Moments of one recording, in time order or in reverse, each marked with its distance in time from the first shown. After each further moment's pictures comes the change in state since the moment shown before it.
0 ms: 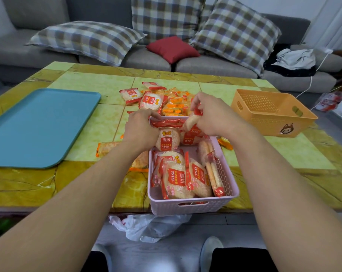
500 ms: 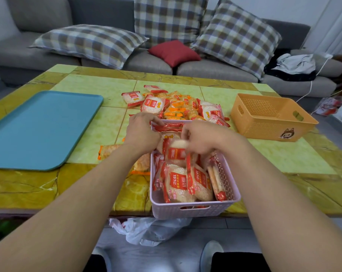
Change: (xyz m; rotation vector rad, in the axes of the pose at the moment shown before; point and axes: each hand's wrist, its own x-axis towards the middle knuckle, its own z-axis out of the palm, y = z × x) left_hand -0.001 -0.002 -0.005 0.019 0.001 0.055; right_hand -0.005 -0.016 0.020 -0.245 -0.441 0.022
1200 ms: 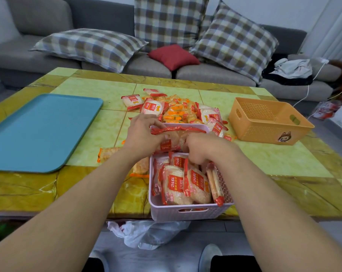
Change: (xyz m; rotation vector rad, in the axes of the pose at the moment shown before) left_hand -0.003 -0.002 -0.001 -0.047 -0.012 0.095; right_hand -0.001 -0.003 0.012 -0.286 -0.068 0.065
